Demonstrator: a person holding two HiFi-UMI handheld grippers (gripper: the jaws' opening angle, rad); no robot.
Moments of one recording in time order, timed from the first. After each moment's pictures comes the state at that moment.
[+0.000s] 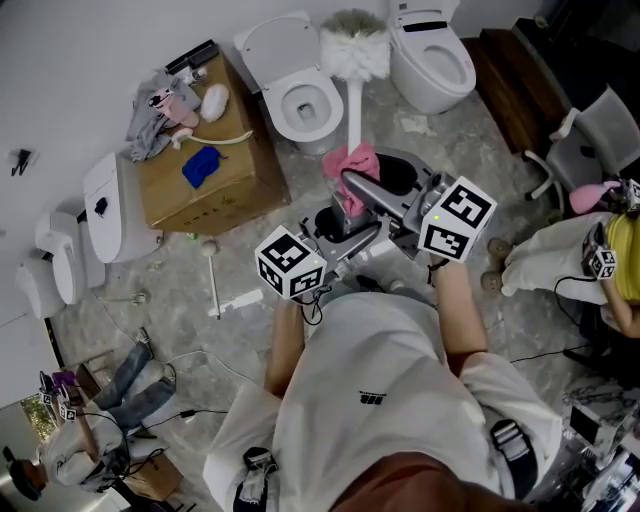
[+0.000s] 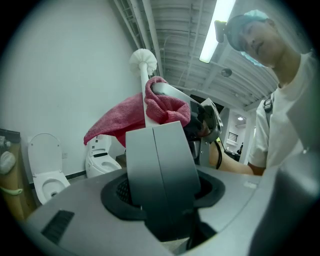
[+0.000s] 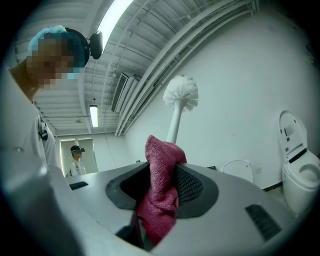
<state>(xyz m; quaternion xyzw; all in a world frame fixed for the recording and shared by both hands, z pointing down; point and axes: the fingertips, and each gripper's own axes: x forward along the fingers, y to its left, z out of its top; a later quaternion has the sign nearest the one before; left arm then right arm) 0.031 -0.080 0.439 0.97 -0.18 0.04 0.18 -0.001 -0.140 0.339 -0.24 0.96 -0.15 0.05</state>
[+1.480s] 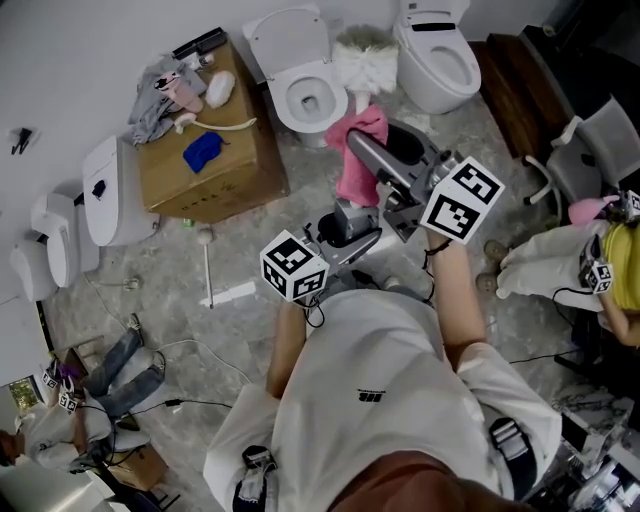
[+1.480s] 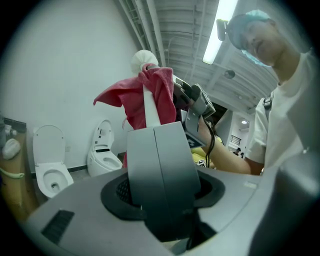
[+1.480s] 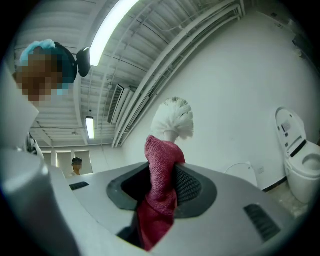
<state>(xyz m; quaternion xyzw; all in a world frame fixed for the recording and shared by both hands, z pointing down) 0.029 -0.041 0.463 0.96 -0.19 0.03 0.20 0.002 -0.147 0.310 -0.26 0.94 -0.17 0.12</state>
